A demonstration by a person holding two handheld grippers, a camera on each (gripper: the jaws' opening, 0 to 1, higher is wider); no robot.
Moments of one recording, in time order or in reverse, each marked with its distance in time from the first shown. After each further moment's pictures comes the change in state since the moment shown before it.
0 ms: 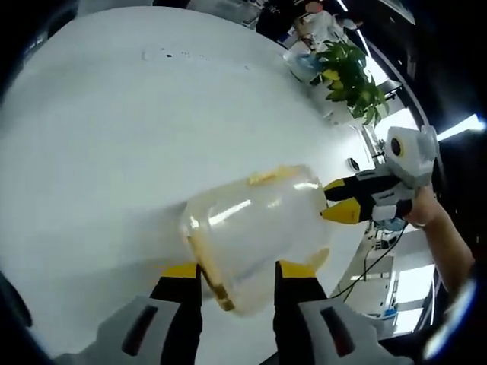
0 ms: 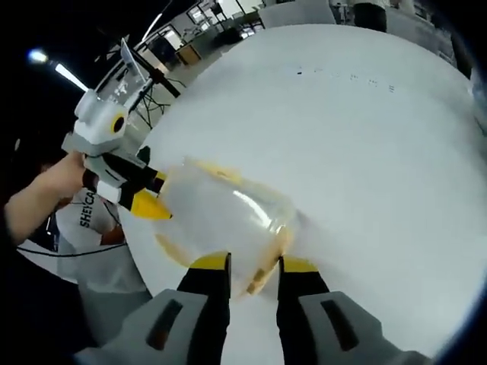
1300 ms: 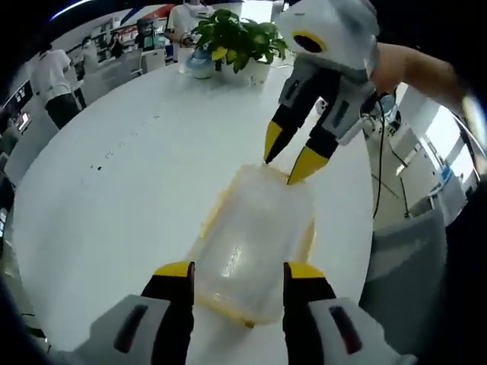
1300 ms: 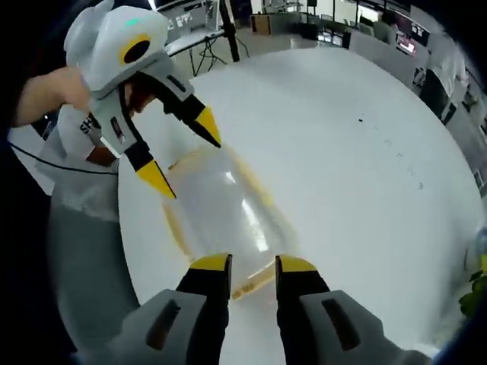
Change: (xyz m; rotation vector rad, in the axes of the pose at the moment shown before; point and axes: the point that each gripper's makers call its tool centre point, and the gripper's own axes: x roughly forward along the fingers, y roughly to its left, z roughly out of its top) left arm -0.003 -0.042 0.026 0.790 -0.038 0.094; right arm -0.016 0.024 0.024 -0.591 0.067 -0.025
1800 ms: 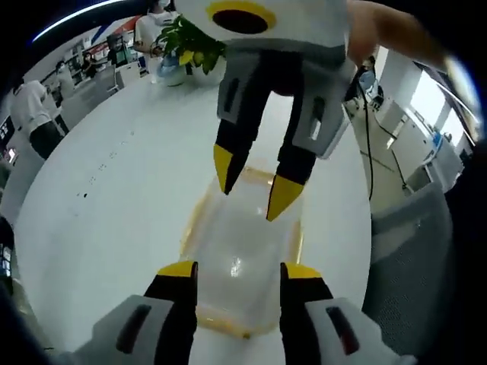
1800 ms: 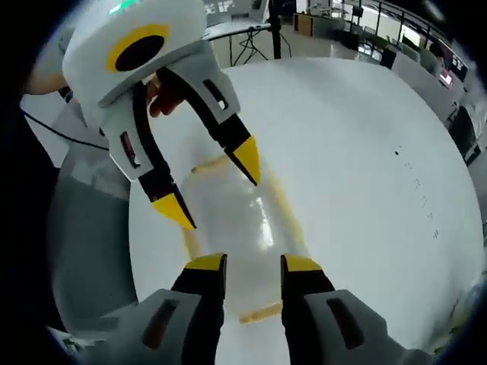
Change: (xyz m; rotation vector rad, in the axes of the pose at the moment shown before) left arm 0.010 -0.013 0.007 0.144 0.017 -0.026; right arm 0.019 0.025 0.017 -0.180 0.045 0.087
